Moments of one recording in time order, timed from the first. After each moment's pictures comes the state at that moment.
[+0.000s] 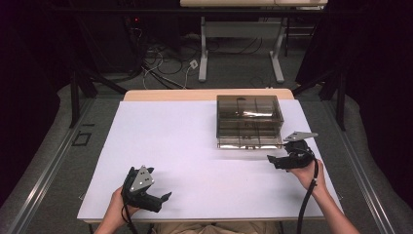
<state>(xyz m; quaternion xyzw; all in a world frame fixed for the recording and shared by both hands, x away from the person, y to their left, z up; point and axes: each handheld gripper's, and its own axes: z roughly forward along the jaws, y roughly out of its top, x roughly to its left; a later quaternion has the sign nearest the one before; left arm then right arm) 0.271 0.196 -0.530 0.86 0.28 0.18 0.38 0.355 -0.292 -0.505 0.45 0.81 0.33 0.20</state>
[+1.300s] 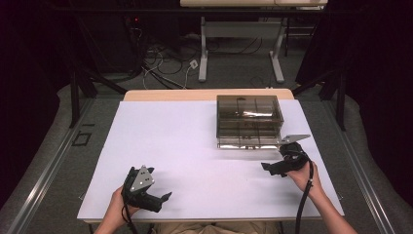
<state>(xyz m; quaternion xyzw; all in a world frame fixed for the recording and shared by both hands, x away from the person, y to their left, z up) 0.271 0.195 -0.530 0.86 0.28 0.18 0.38 0.358 -0.282 -0.519 0.43 0.83 0.33 0.15</state>
